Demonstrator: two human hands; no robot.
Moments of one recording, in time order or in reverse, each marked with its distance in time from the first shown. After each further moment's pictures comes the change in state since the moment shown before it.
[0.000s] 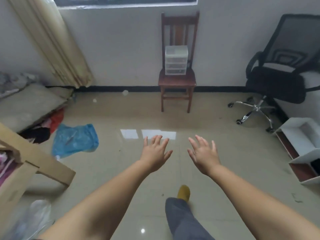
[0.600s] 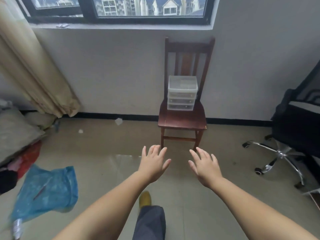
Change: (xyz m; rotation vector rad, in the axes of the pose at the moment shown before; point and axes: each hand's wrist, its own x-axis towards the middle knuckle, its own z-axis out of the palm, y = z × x) left_hand 0.444 -0.132 -0.085 -0.042 0.017 -0.044; right_hand 0.466 0.050 -0.071 -0.020 -0.053 -0.001
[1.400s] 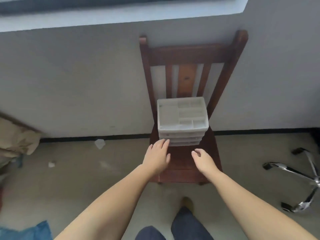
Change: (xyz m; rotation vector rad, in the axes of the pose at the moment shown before) left_hand 0.558 -0.071 -0.045 -0.125 -0.144 0.100; right_hand 0.532 0.092 -0.060 0.926 -0.129 0.502
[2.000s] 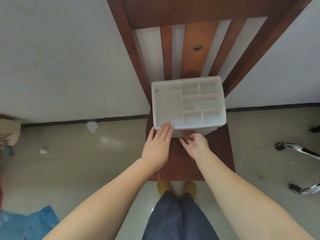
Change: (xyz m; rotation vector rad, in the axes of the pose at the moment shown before) left_hand 0.113 -0.034 0.042 0.186 -0.132 0.077; right_hand 0.156 -0.027 0.058 1.416 0.038 0.623
